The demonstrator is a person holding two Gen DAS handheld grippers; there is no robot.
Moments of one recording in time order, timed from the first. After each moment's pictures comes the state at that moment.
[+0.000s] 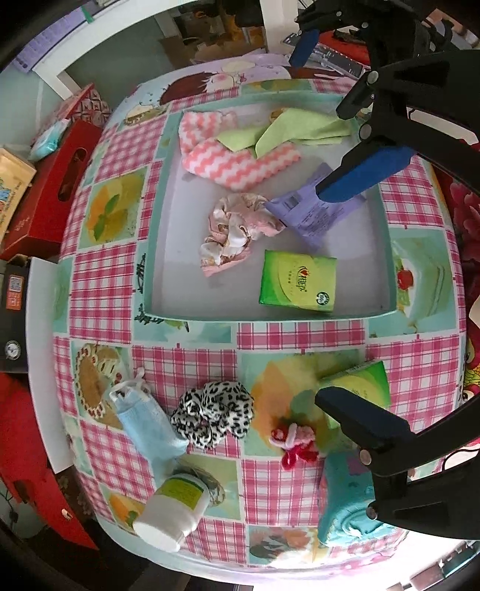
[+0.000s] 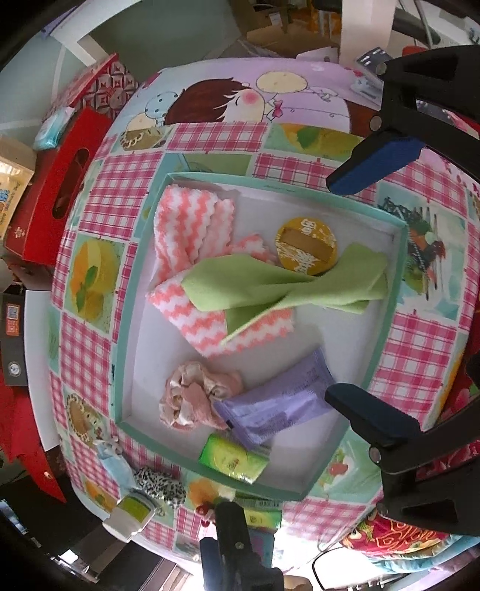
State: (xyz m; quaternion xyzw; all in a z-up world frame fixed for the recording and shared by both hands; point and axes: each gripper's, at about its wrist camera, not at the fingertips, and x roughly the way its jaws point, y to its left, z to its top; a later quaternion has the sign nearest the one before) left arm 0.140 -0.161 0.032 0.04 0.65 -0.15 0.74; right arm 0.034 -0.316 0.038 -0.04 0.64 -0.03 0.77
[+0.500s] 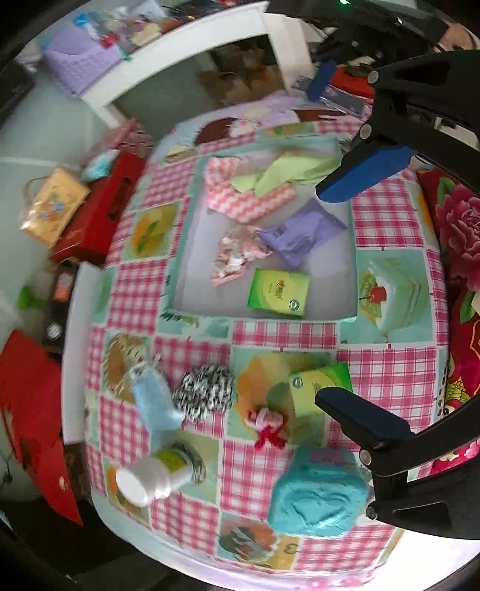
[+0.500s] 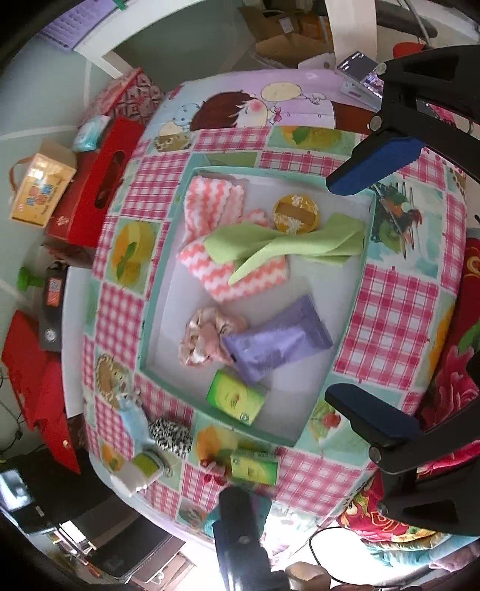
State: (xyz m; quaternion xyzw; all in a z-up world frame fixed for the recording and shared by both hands) left arm 0.089 -0.109 0.075 -0.06 0.59 -0.17 0.79; right arm -0.010 -0.263 0.078 -0.06 0.58 -0.03 0.81
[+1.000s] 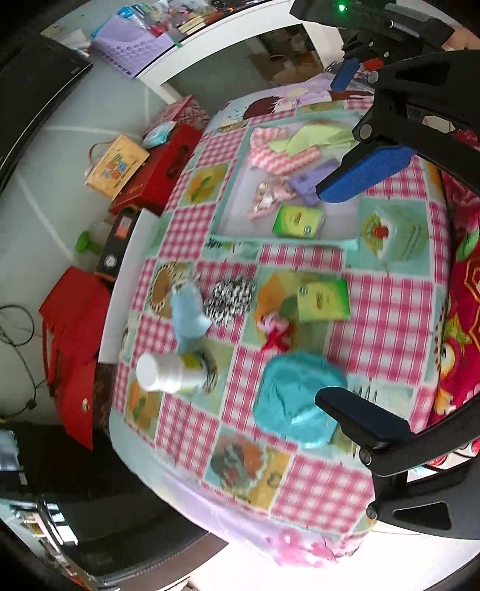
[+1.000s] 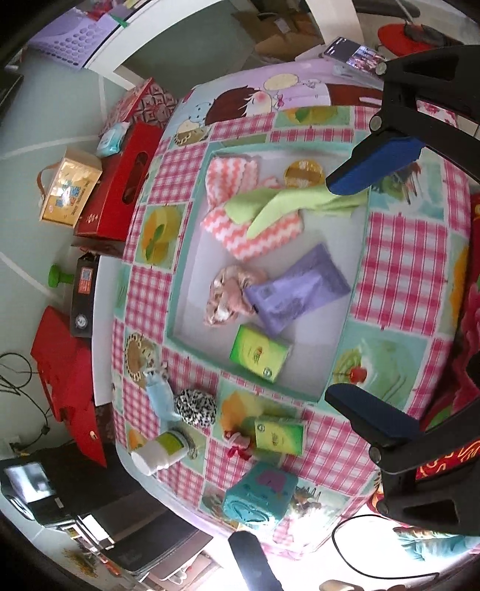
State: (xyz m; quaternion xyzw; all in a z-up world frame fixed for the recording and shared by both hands) left arm 0.058 -0.017 0.095 -0.08 0.51 -0.10 0.85; right arm -0.023 -0.204 0.075 -0.04 0.53 -0.04 0.85
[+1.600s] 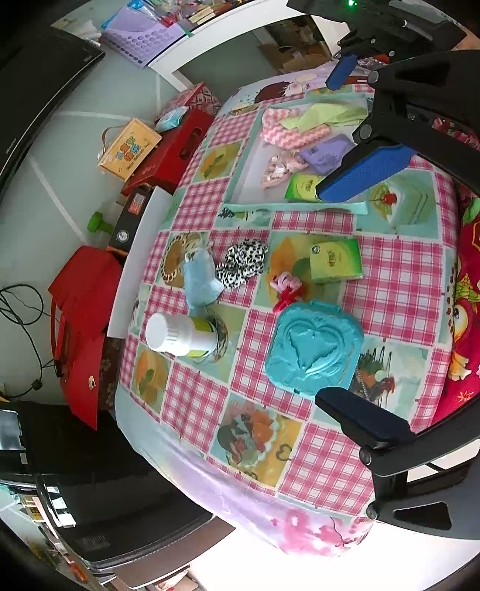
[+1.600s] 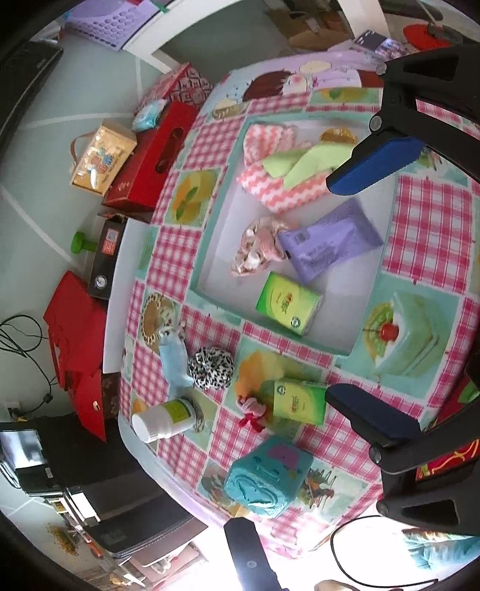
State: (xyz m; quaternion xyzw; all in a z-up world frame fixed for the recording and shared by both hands) left arm 0.066 0.021 0.086 -0.08 0.50 -0.08 0.86; right arm -0.005 -0.149 0.067 -0.06 0.50 -0.01 0.86
